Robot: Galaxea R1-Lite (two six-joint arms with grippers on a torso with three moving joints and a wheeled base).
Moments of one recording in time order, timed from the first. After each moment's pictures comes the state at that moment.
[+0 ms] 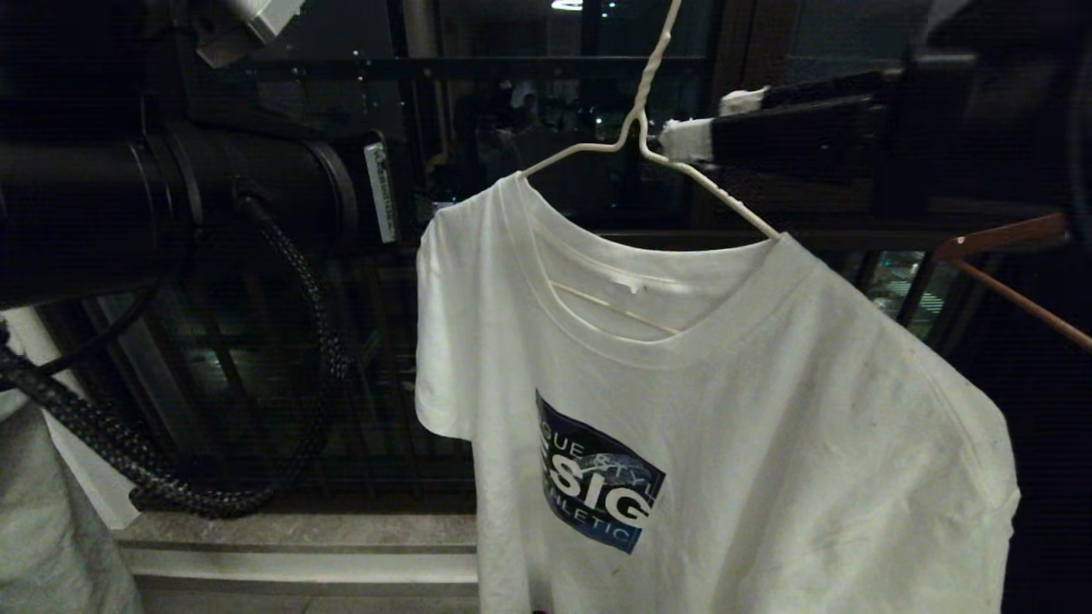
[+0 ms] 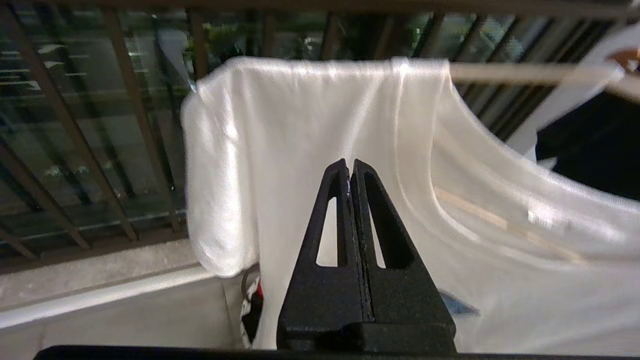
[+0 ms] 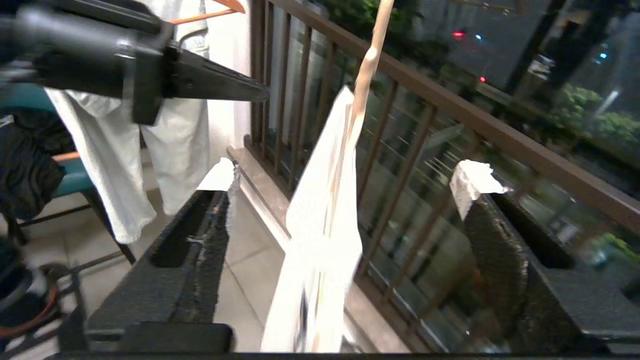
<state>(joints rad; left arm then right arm) -0.73 1.41 -1.40 0.18 0.29 -0.29 0.63 1.42 -1.45 0.03 0.29 -0.10</state>
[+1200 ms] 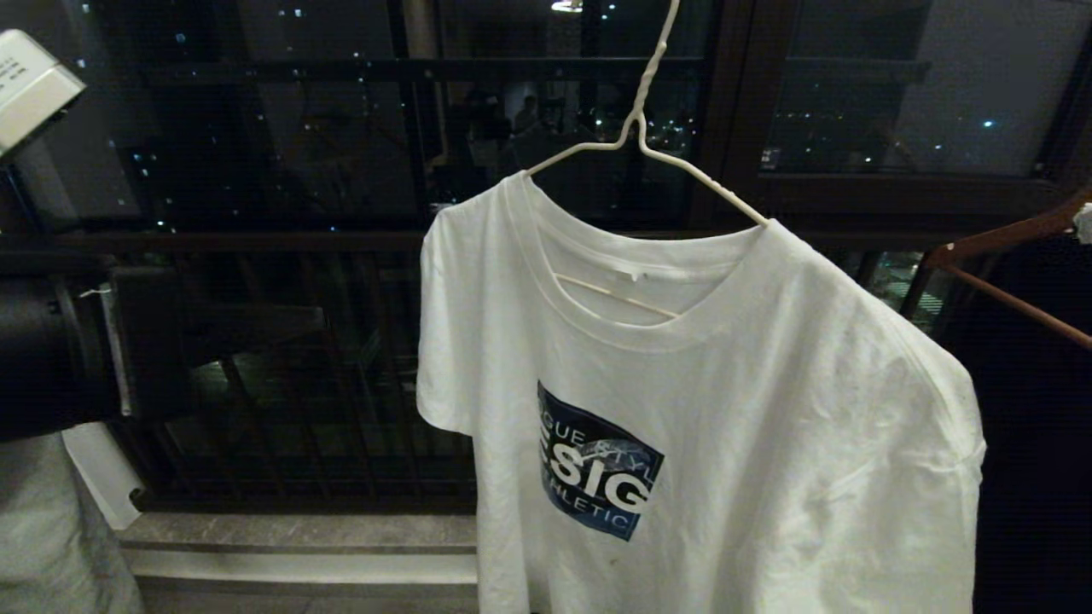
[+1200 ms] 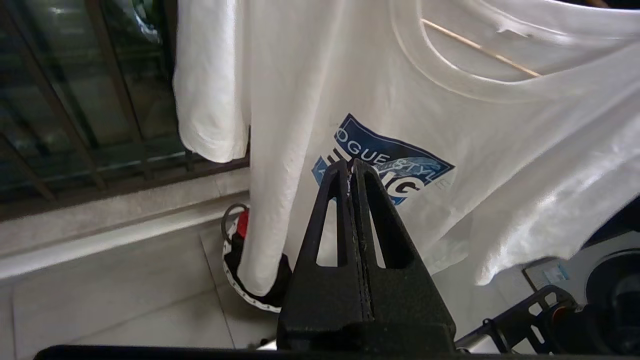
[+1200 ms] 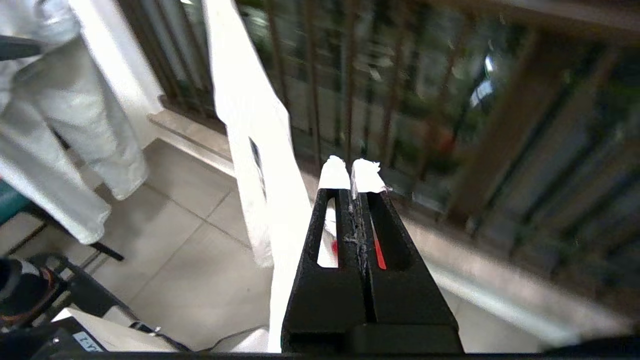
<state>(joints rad) -0.65 1.10 -1.12 0.26 0.09 -0.33 0.43 1.07 -1.41 0.56 0.11 0.09</state>
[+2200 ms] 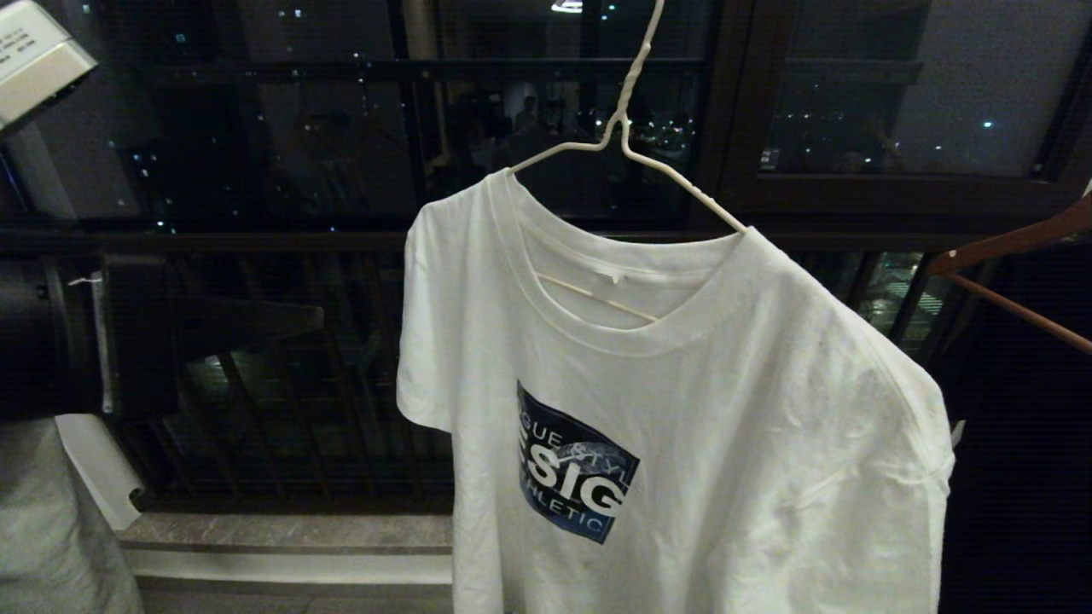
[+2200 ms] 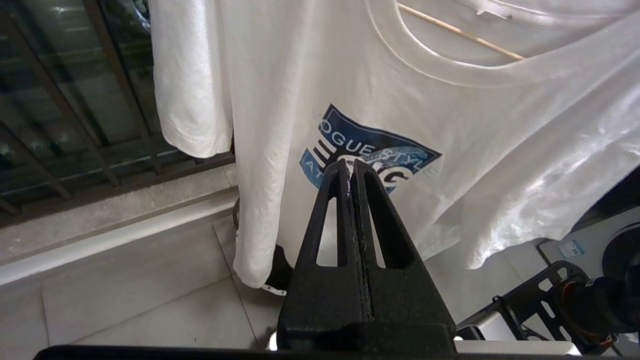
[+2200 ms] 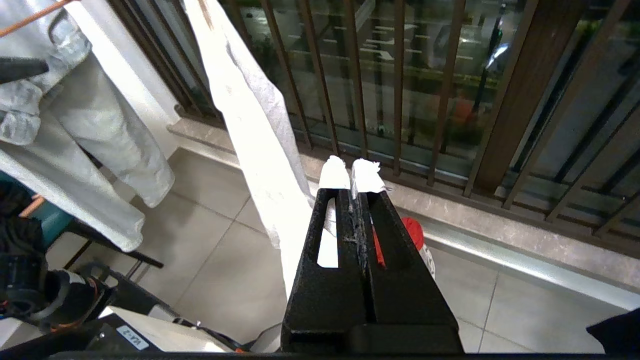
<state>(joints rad) -0.67 1.14 -1.22 0.38 0.09 -0.28 0.41 1.03 -1.37 0.60 0.11 0.21</state>
